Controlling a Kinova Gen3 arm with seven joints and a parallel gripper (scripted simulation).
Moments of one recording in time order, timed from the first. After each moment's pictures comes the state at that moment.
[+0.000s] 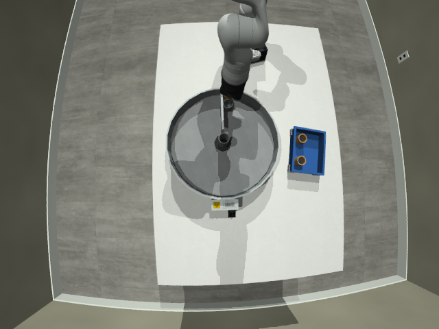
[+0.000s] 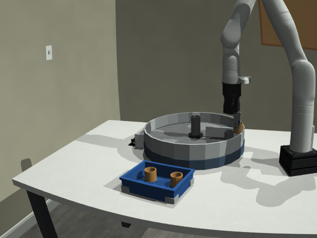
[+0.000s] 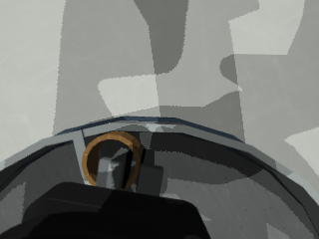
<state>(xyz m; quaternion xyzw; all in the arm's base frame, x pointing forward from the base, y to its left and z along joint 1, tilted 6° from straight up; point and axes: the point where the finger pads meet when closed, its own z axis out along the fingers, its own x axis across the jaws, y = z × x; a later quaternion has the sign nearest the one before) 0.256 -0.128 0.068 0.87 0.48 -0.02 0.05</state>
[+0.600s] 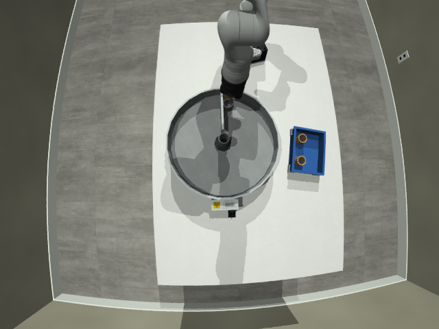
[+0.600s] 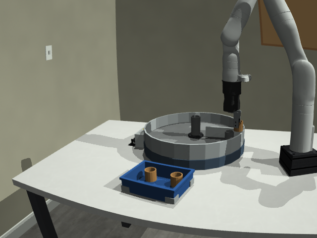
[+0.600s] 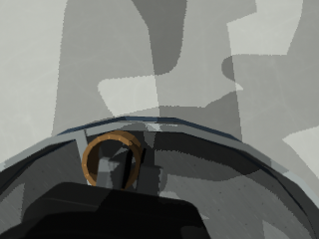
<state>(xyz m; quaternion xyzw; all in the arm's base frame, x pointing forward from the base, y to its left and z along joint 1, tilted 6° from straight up) 0.256 -0.127 0.076 0.87 0.48 -0.02 0.05</state>
